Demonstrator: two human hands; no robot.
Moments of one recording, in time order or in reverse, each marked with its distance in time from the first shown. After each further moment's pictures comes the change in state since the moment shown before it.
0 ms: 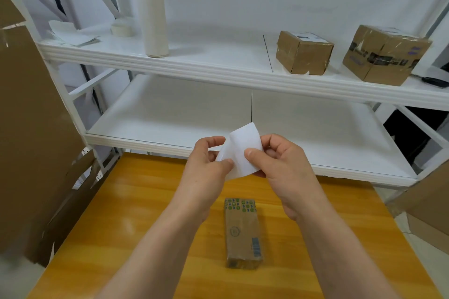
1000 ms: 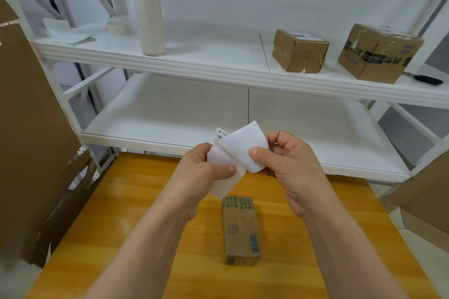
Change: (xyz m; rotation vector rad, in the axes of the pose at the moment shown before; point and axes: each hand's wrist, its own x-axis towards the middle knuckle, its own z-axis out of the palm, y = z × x) left_hand 0.008 -0.010 -0.018 -0.012 -0.149 -0.071; right_hand -0.010 -0.010 -0.010 0.148 -0.006 0.047
